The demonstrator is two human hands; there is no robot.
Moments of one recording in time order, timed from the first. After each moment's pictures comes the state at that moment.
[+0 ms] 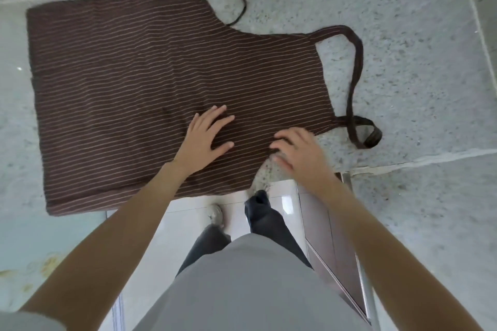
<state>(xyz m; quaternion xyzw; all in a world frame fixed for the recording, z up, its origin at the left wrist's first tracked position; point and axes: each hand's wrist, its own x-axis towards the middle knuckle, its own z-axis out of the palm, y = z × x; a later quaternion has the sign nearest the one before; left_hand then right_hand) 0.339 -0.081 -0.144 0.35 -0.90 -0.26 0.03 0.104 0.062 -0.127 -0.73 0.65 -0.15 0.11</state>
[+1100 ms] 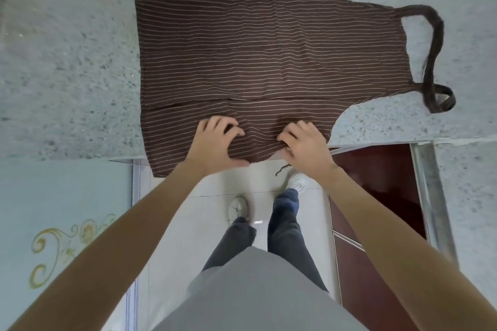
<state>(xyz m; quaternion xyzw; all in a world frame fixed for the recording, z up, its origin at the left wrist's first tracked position) 0.573 -0.050 -0.145 0.36 -0.92 -0.15 0.03 0.337 0.040 -0.140 -0.79 0.60 -0.13 -0.02</state>
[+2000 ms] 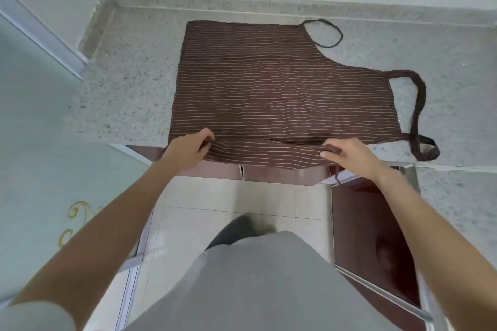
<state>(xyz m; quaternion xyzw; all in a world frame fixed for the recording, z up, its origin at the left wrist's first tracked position) 0.635 -0.009 -0.060 0.52 -0.83 -0.20 -0.02 0.242 0.090 -0.040 -0.70 0.64 -0.09 0.30</state>
